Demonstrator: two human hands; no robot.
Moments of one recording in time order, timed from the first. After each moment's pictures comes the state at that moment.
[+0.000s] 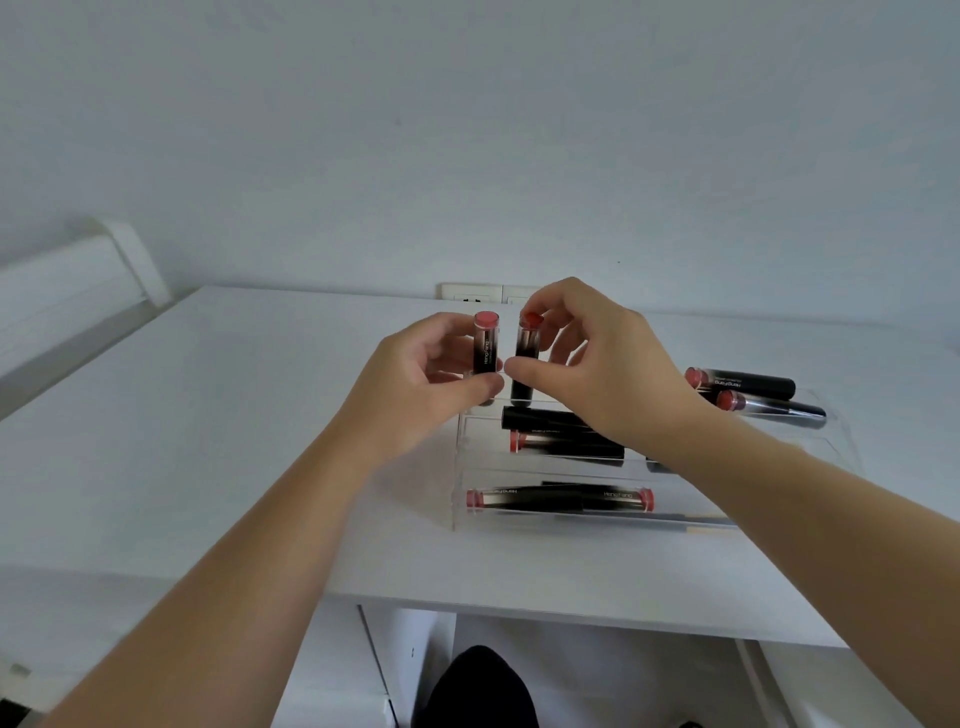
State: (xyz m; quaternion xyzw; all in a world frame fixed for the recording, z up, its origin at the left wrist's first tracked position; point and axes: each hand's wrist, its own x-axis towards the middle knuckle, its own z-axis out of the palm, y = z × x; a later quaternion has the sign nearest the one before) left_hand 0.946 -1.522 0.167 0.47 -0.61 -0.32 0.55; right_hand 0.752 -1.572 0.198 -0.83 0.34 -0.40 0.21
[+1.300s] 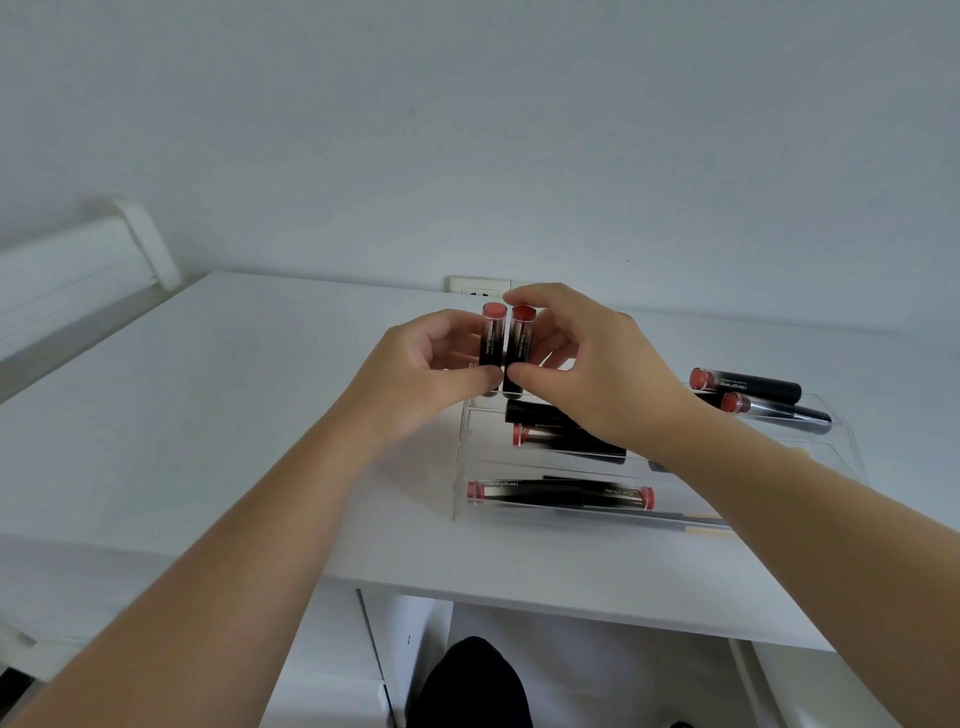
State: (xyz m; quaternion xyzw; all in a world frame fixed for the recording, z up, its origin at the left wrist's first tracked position) left_hand 0.946 -1.522 0.170 0.47 -0.58 -0.36 0.56; right_hand 0.759 -1.570 0.199 -0.85 0.33 -0.35 0.23
